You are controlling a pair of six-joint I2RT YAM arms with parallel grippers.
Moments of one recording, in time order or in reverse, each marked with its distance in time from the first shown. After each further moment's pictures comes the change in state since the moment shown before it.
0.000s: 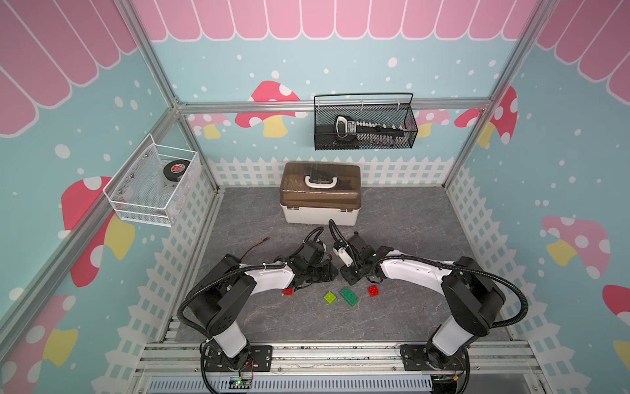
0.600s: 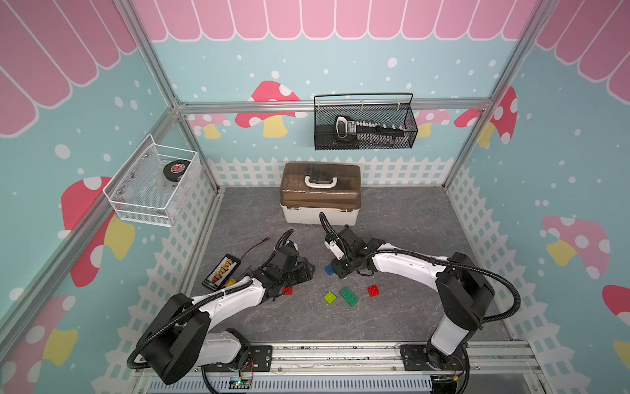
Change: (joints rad) left arm 0.121 -0.372 -0.230 -0.082 -0.146 -0.057; right arm 0.045 0.081 0.171 -0.077 -0.023 0.072
